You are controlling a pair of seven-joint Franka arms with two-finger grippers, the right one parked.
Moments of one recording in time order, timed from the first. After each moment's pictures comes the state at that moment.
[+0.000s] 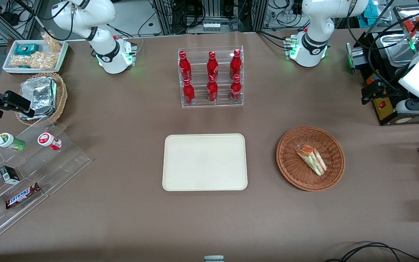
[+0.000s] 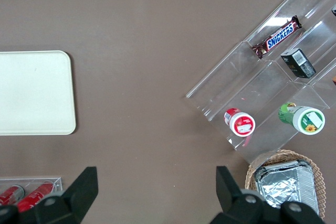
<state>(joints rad) -0.03 -0.02 -0.03 -1.61 0.01 1.50 -0.02</state>
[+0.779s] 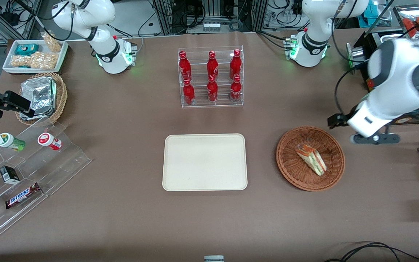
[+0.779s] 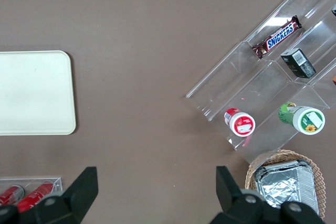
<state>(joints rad) -0.09 0.07 -0.05 -1.95 0.03 1.92 -0.16</state>
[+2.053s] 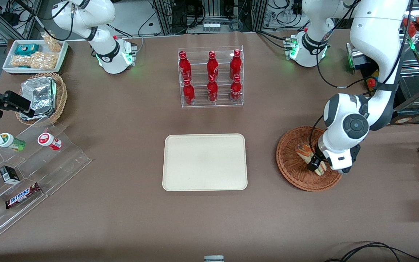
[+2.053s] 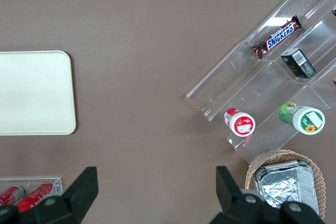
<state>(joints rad) -0.13 0.40 -0.05 -1.98 0.08 2.34 -1.20</state>
